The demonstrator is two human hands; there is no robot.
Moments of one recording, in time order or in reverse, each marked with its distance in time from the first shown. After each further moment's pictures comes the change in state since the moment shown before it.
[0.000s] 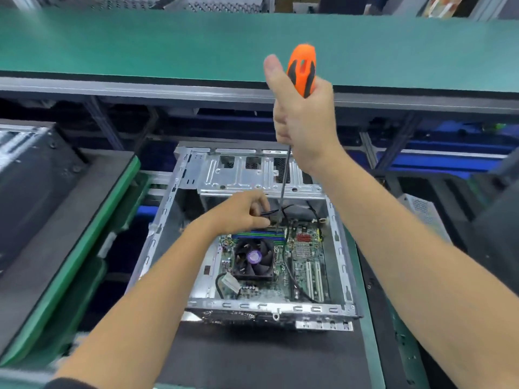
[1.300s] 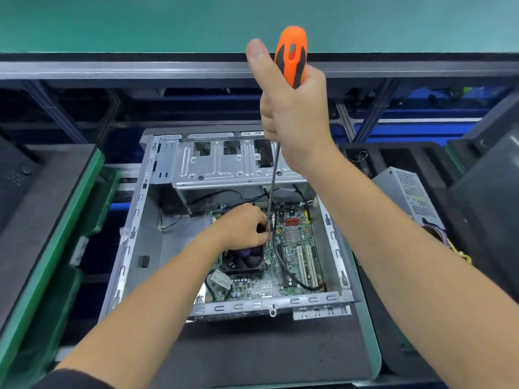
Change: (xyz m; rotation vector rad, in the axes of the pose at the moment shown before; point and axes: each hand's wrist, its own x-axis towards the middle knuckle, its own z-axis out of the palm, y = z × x) left_hand 0.021 -0.018 0.050 0.402 -0.155 0.103; right_hand -0.012 0.011 -0.005 -0.023 0.096 0.027
